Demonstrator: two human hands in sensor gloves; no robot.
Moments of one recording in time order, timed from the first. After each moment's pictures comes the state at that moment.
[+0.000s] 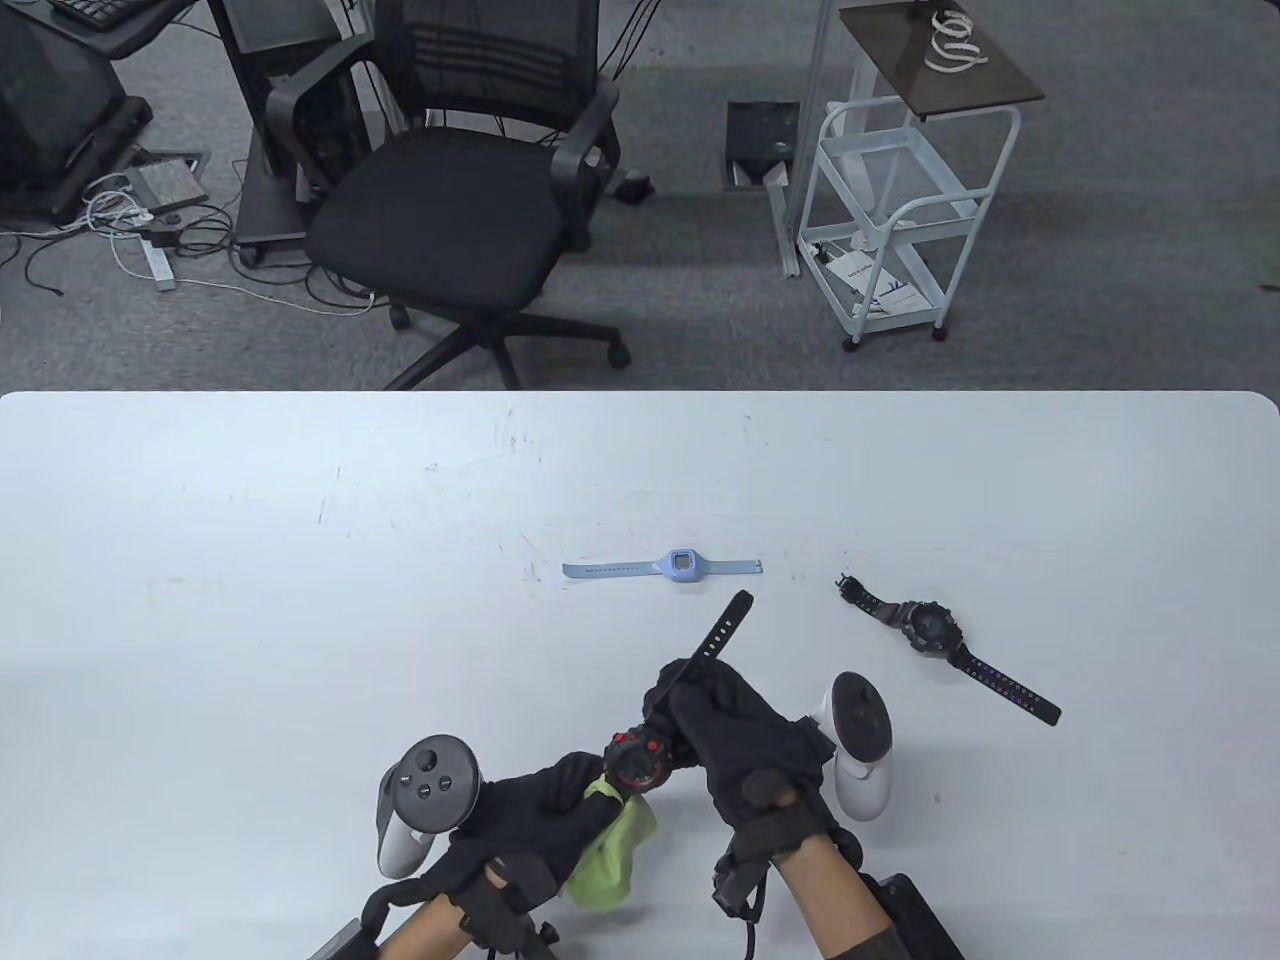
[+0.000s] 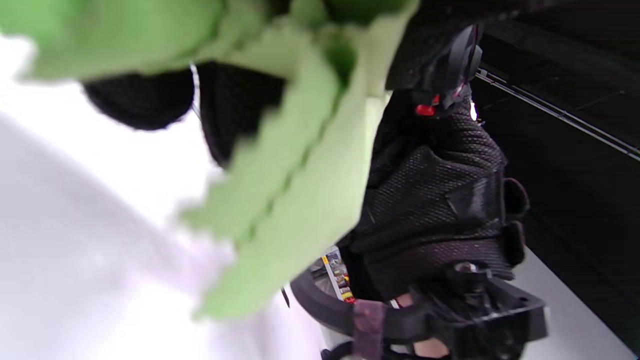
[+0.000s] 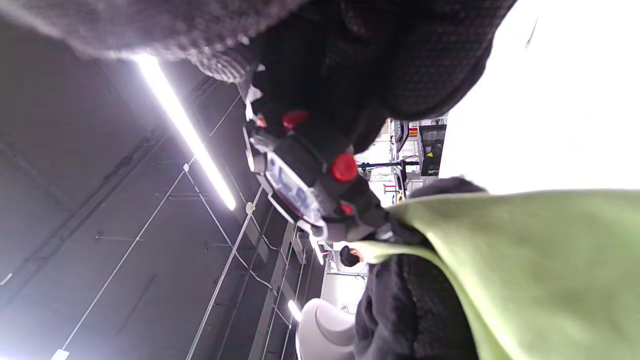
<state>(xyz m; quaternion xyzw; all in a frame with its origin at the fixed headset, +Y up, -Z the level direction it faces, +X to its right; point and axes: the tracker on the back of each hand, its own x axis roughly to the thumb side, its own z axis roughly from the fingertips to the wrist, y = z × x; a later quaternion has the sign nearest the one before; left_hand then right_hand) -0.156 -0.741 -0.230 -0.11 -0.26 0.55 0.79 0.101 -0.727 -0.268 0.23 0.14 0.63 0.73</state>
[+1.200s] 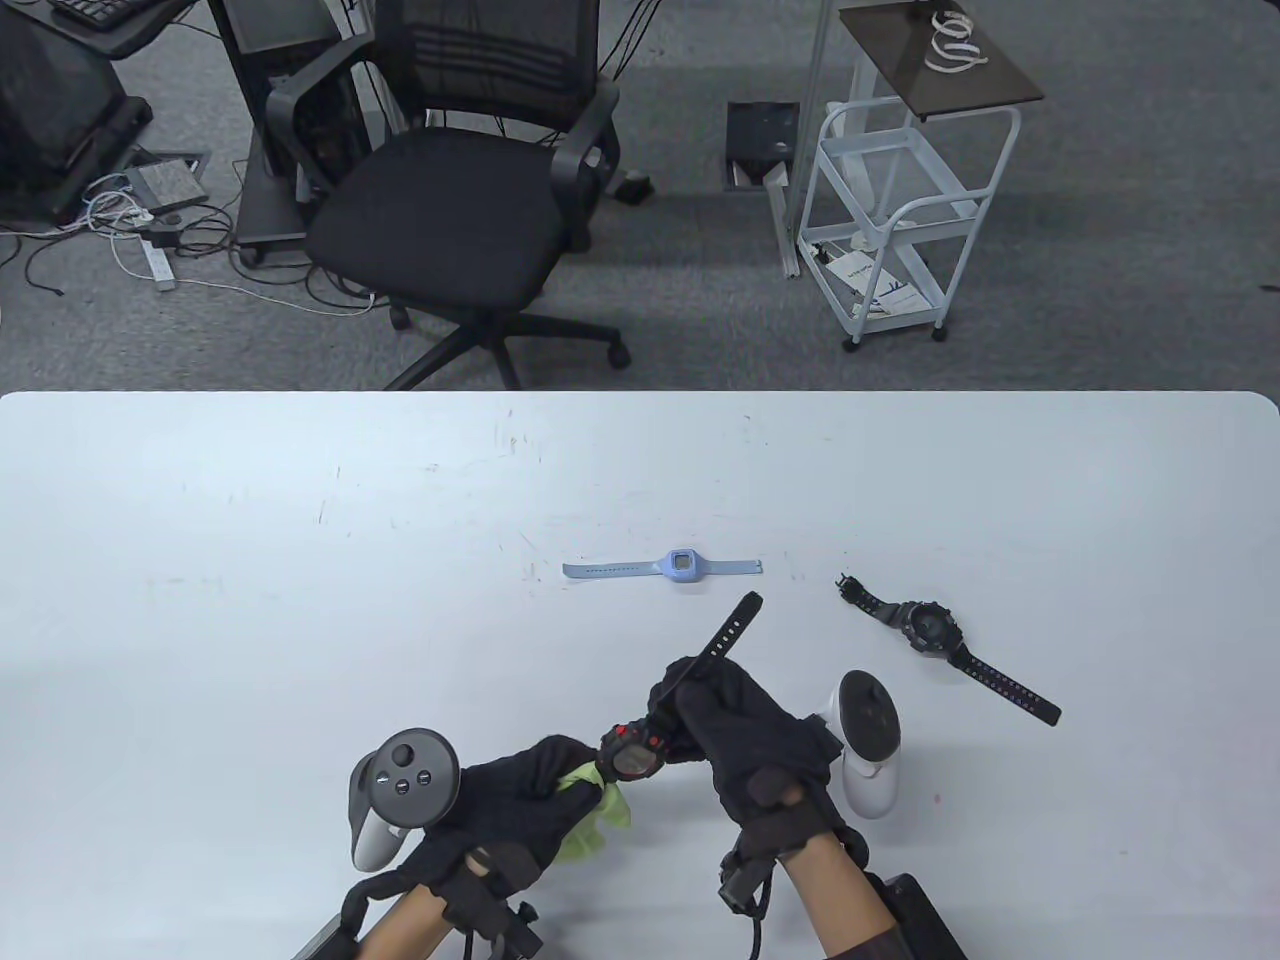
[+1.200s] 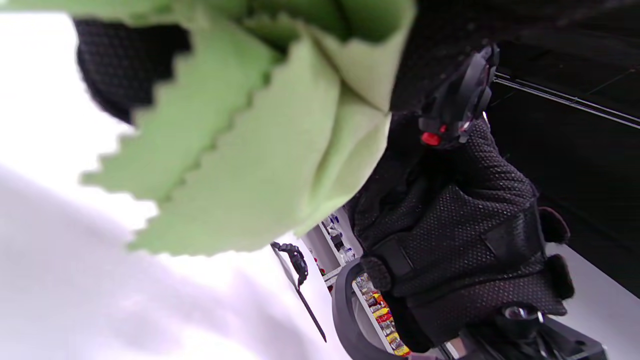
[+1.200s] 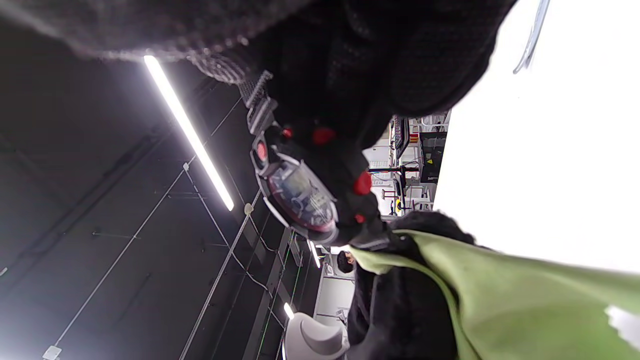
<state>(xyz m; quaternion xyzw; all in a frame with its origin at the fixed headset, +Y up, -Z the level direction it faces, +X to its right) -0.175 -0.733 -0.236 -0.08 -0.23 0.52 0.82 0.107 -0.727 -0.270 0.23 0.13 0.64 0.73</state>
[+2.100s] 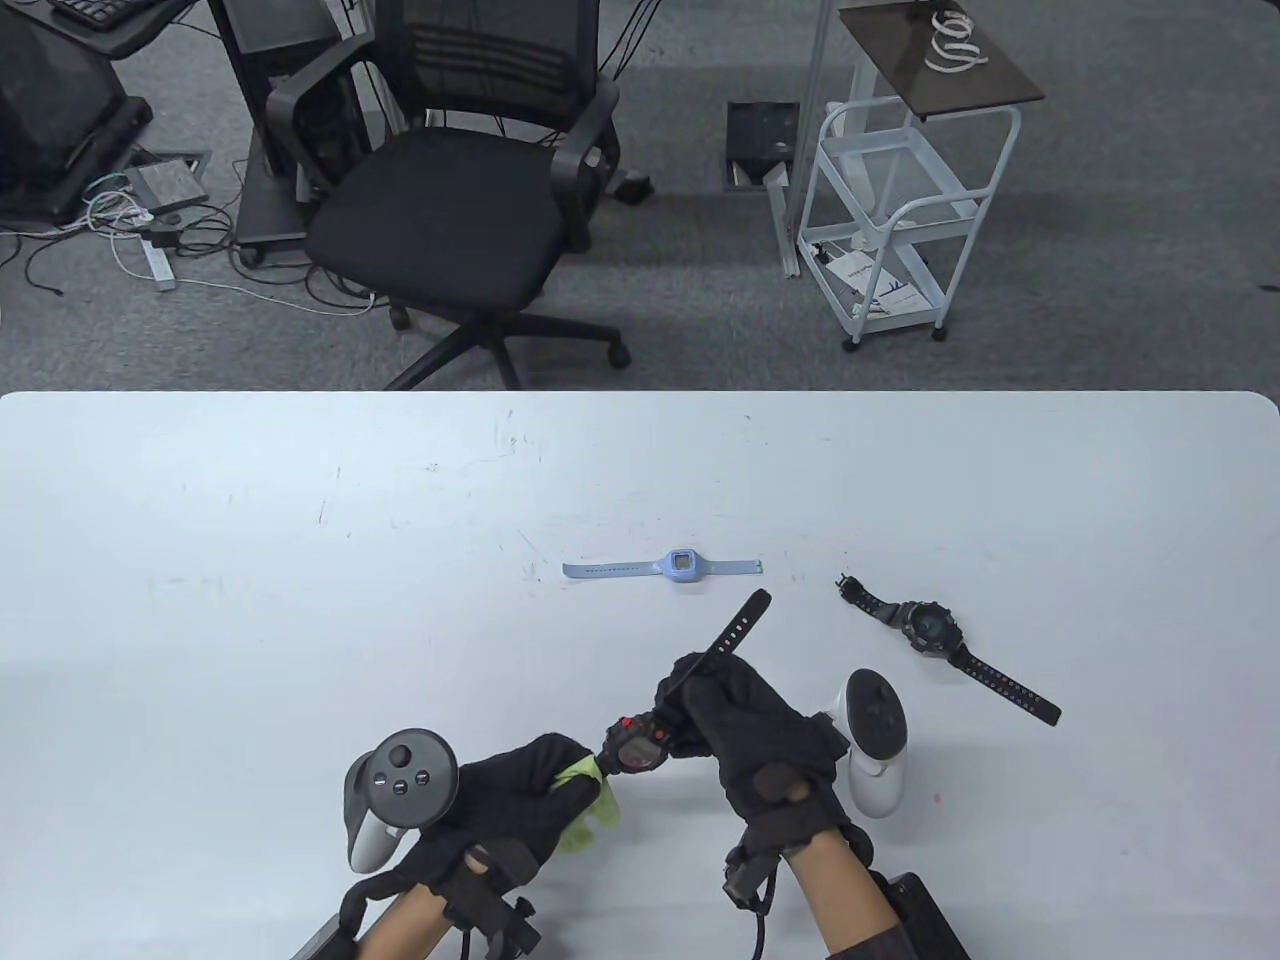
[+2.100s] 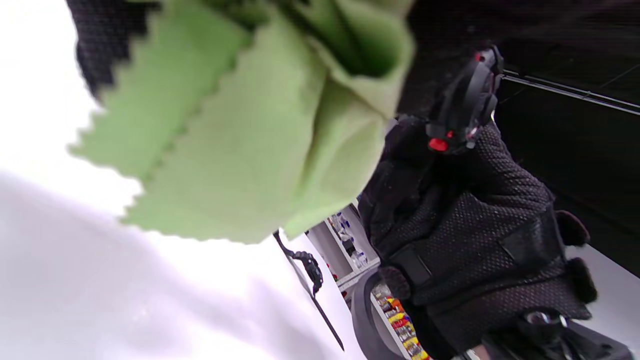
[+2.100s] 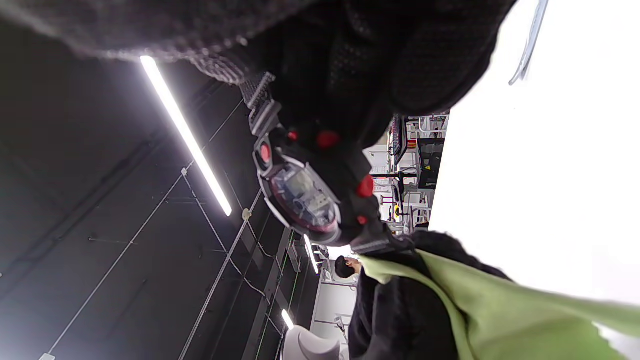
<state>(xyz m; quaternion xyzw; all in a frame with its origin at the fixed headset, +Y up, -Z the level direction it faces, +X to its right) -0.177 -0.733 -0.238 -0.08 -0.23 0.50 0.83 0.111 -0.727 -0.271 0.22 0.12 0.64 0.73</state>
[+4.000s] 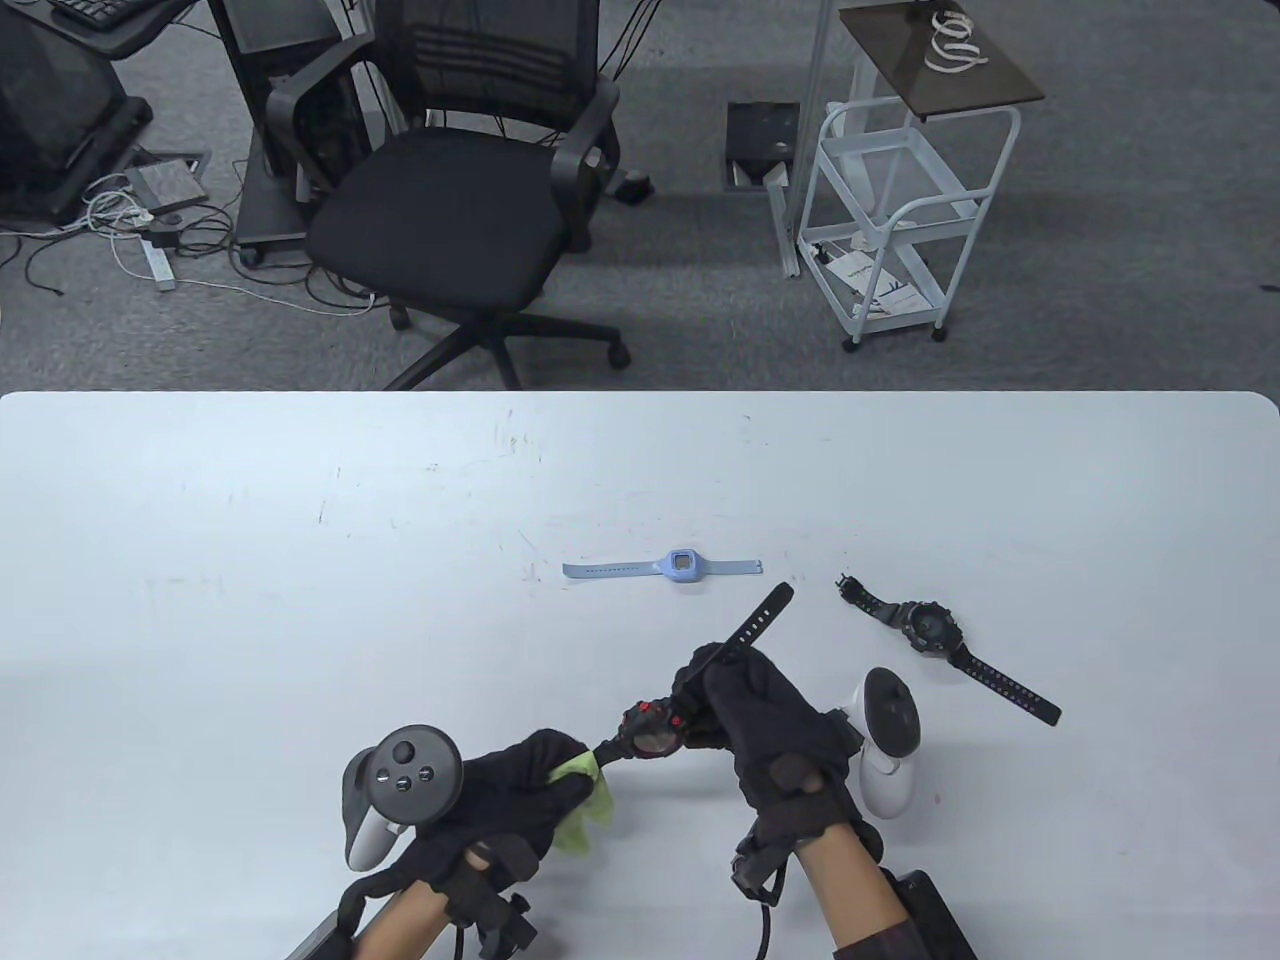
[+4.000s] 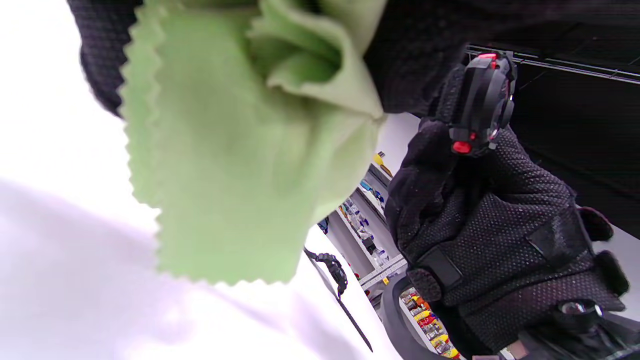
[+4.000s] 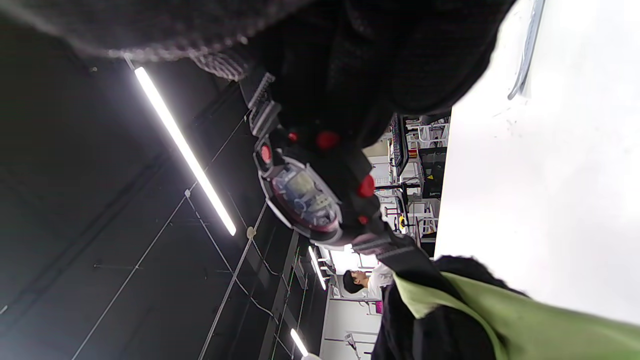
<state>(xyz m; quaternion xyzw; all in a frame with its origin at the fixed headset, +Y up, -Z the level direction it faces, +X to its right) -0.182 -0.734 -0.241 -0.08 -0.21 0.47 0.85 0.122 -0.727 -0.274 0.20 0.11 0.62 0.75</state>
